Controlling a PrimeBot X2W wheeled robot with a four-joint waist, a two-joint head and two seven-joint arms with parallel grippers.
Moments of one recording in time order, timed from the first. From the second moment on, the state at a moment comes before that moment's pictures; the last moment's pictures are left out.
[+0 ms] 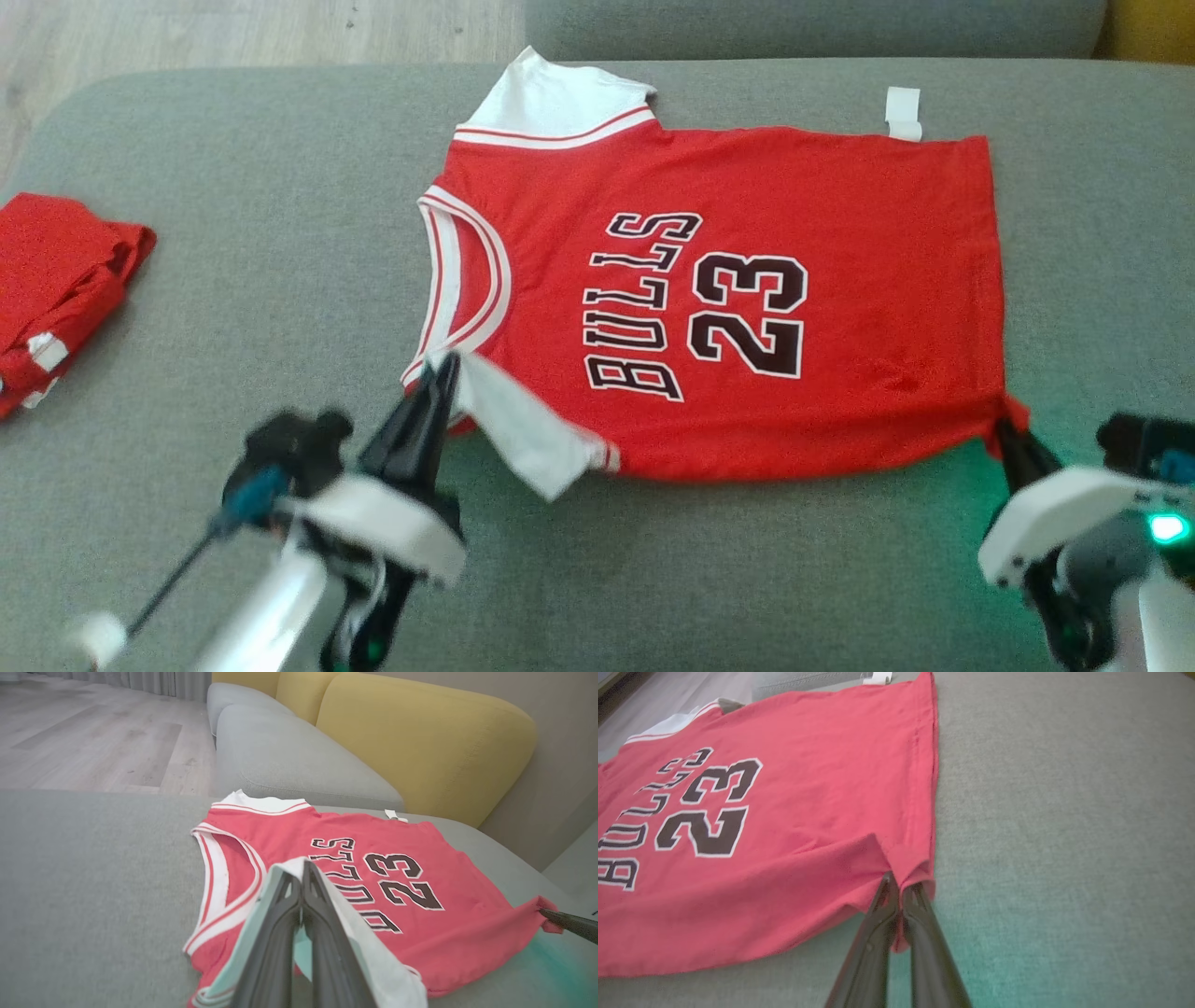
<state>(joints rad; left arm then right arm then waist) -0.22 0.32 -0.55 0.09 -0.62 0.02 -0.01 -0.02 -0.04 -0.17 0.15 0.17 0.12 0.35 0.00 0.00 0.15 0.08</state>
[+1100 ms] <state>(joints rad) -0.69 0.17 -0.54 0.68 -0.59 -0.07 -0.22 -0.43 -0.04 -0.16 0.53 0.16 0.12 0.17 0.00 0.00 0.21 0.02</state>
